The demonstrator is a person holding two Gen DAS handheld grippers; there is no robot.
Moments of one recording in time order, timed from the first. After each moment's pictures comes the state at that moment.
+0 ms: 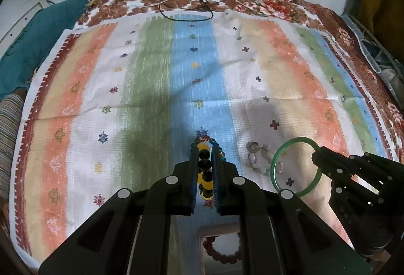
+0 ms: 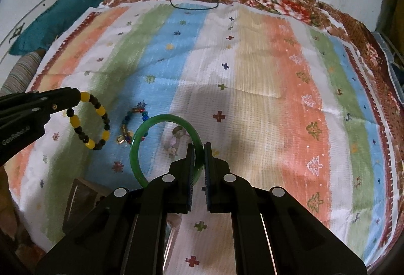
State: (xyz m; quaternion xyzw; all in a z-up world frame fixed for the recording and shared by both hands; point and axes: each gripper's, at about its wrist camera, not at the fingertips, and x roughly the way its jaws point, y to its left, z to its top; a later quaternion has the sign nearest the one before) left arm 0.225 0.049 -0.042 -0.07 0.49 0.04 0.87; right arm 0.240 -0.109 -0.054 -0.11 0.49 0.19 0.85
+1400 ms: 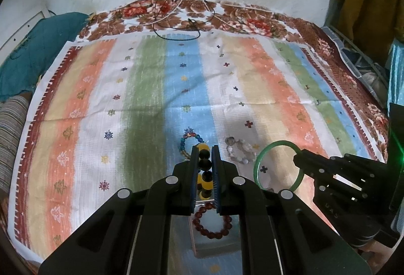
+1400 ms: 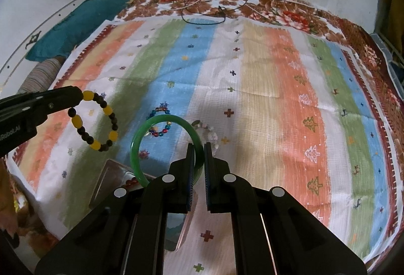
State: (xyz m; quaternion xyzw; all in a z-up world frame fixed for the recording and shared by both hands) left arm 0.164 0.037 0.005 -0.08 0.44 0.02 0.89; right arm 0.190 -0.128 -0.021 -0.08 0.46 0.22 0.86
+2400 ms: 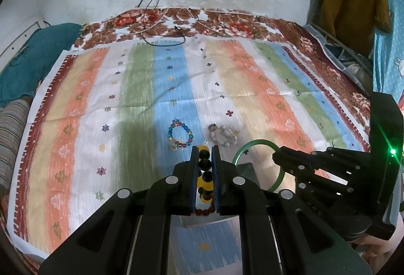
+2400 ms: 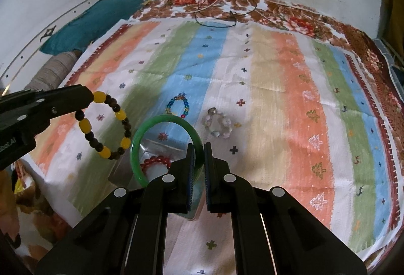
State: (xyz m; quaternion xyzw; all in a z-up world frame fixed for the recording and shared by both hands) left arm 0.107 0.016 0.018 -0.06 0.42 -0.02 0.90; right arm 0.140 -0.133 -0.015 -0.08 0.44 0.25 0.86
